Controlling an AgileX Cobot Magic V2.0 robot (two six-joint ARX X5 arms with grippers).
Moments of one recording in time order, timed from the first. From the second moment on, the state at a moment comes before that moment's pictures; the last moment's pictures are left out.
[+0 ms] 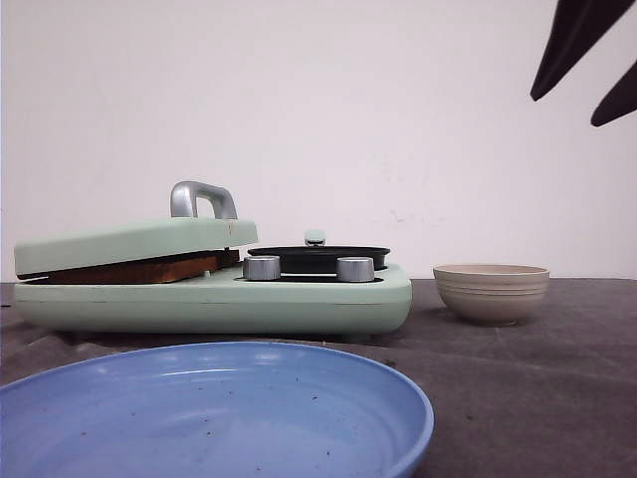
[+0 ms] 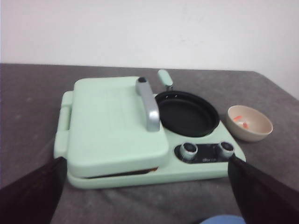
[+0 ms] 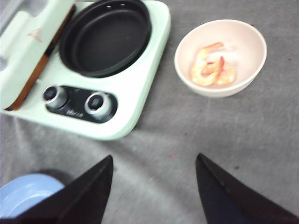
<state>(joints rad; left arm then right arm) -0.32 0.34 0.72 -0.60 0.04 -0.17 0.32 0.99 0.90 -0.58 -0.15 0.34</state>
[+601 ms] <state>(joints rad) -0.32 0.23 0.71 -0.66 0.00 -0.16 0.09 1.71 1.48 -0.84 -0.21 0.18</state>
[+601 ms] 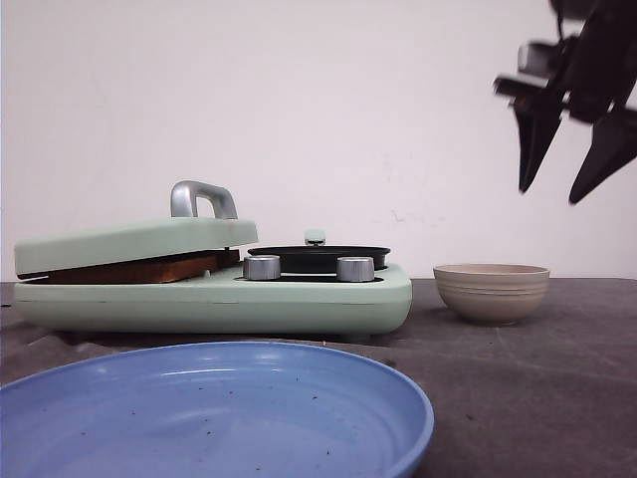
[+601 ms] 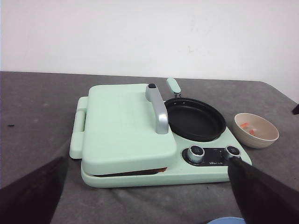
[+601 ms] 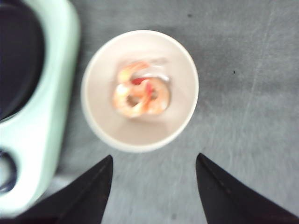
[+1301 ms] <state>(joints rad) -0.32 0.23 0.67 -0.66 0.00 -0.16 0.01 2.03 1.62 -0.81 -0.21 0.16</state>
